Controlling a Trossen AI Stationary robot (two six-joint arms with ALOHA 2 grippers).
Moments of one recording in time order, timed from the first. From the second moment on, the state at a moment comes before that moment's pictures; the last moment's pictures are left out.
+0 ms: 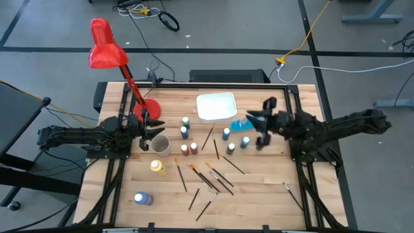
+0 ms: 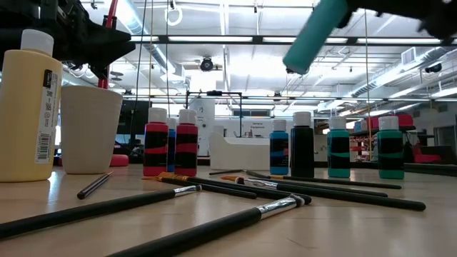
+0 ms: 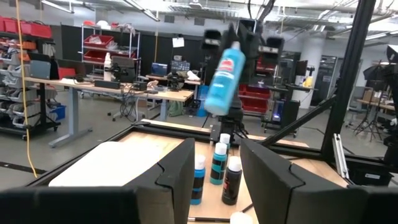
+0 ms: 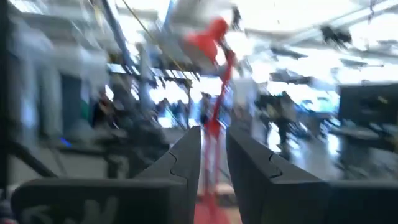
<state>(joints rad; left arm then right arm) 0.07 0.27 0.04 0.41 -0.10 -0.12 0.04 0.96 0.46 0.89 0.28 -0.19</state>
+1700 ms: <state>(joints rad) 0.07 0.27 0.04 0.42 -0.09 -0.13 -0.51 1.79 0.85 0.71 0.37 0.06</state>
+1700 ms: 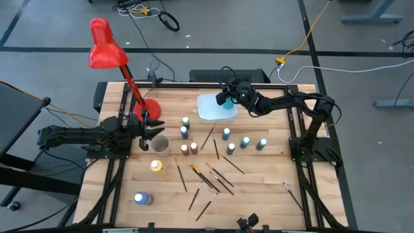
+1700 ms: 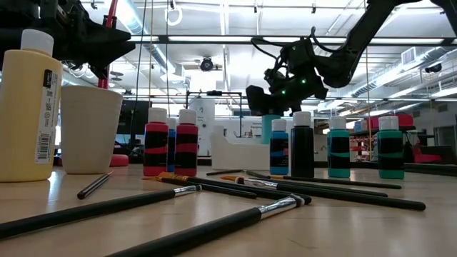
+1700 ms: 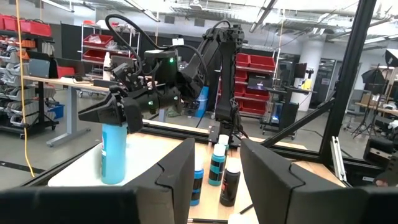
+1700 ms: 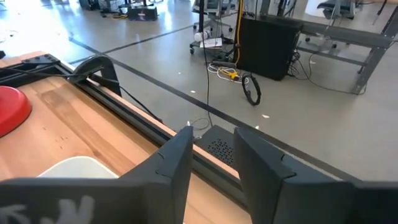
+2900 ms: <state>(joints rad) 0.00 0.32 0.04 0.42 0.56 -0.15 -0.12 1.52 0.85 0.70 -0.07 0.05</state>
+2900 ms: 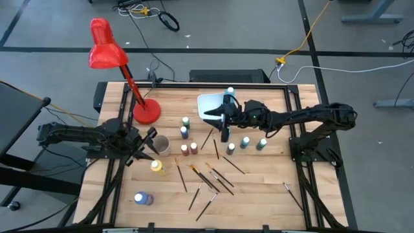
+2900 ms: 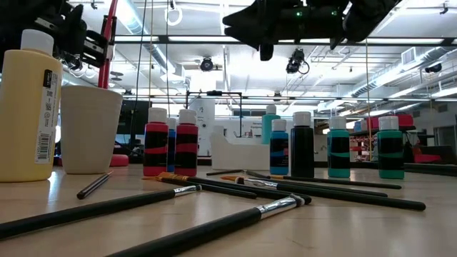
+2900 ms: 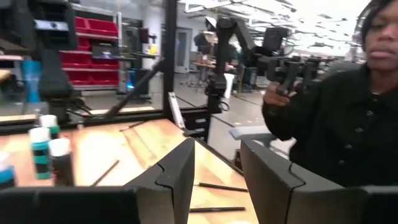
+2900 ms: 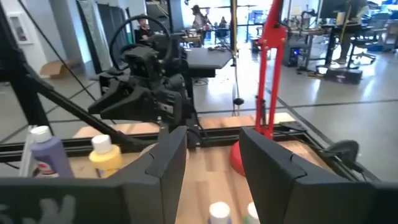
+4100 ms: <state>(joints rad) -0.21 0.56 0.04 0.36 0.32 0.00 -0.06 1.52 0.85 0.76 -0.07 0.04</state>
